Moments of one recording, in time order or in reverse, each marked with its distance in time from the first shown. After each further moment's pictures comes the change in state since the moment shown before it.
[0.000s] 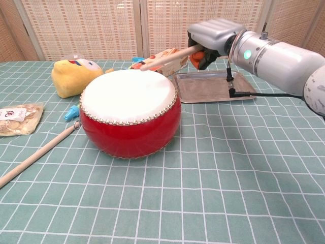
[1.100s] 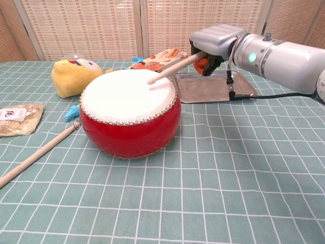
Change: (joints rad) left arm 0.003 0.008 0.003 -0.005 -0.002 -0.003 -0.006; right arm 0.016 0.045 -0.055 -0.038 0.064 -0.065 -0.115
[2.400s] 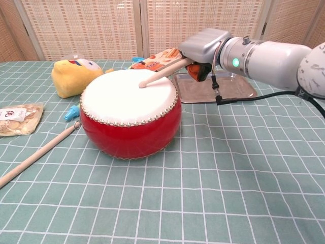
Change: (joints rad) left arm 0.009 0.002 0.006 0.013 0.004 0.008 -0.024; right arm 0.081 0.002 -0.013 -0.040 0.157 -0.038 -0.271
